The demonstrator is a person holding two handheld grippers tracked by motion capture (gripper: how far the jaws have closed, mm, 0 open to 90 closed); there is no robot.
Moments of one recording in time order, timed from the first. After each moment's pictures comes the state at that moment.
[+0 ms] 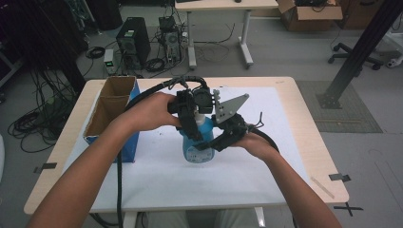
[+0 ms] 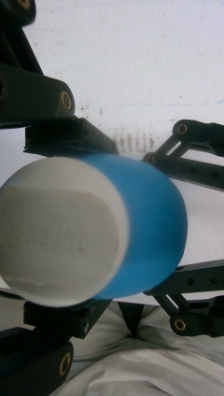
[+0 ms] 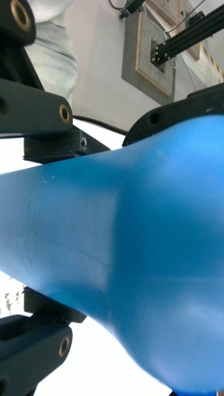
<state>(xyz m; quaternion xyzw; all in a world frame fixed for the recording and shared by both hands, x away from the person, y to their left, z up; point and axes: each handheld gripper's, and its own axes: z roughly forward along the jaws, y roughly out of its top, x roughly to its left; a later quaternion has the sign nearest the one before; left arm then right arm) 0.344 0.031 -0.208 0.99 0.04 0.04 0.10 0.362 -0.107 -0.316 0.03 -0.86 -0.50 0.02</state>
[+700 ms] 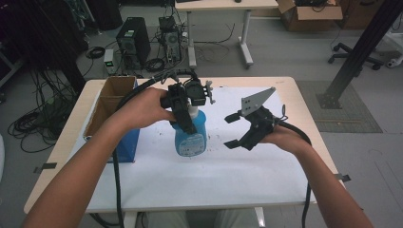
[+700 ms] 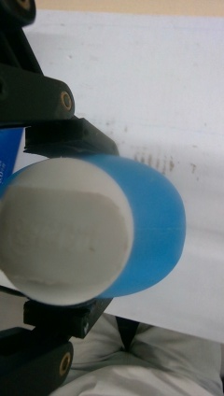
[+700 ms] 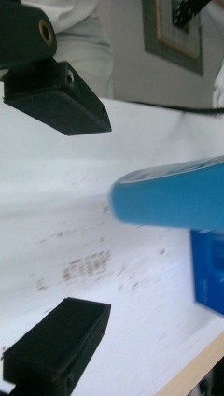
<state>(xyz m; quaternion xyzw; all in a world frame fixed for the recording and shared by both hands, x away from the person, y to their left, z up) 0.352 0.048 -0.197 0.99 0.11 0.06 0.09 0.370 -0.176 -0.301 -0.04 -0.90 -0.43 -0.02</state>
